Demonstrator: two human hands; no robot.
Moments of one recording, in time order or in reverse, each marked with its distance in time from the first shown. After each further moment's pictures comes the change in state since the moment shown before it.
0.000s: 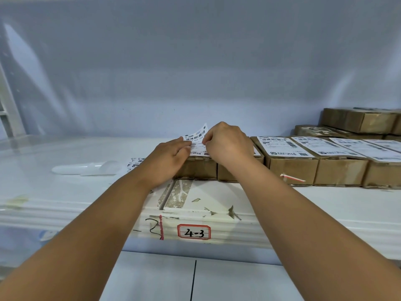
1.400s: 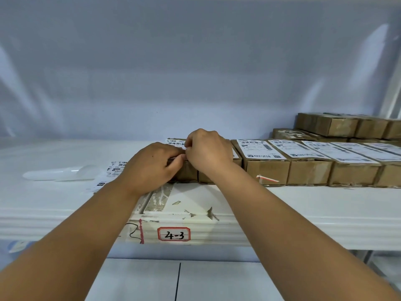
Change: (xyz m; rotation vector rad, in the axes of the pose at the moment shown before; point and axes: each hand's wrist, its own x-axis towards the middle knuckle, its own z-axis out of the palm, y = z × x) left_hand 0.002 0.008 0.005 0.236 0.097 0.322; right_hand -0.011 -0.001 -0.006 -0.112 -0.010 -0.119
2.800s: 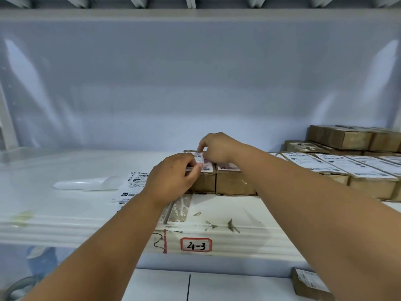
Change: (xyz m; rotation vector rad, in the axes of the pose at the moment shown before) left_hand -0.001 -0.001 0.003 -0.039 0.086 -0.186; right_hand 0.057 0.009 -0.005 -0.080 -0.270 -0.184
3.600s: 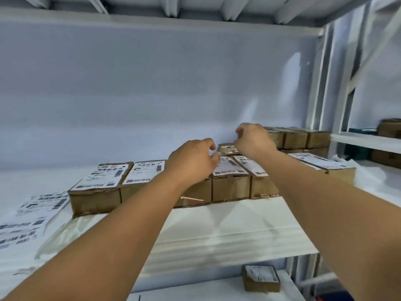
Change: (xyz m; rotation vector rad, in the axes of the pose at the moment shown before) left_hand 0.076 0.195 0.068 0.002 -0.174 0.104; right_hand -0.105 0.212 -0.062 0.106 0.472 0.554
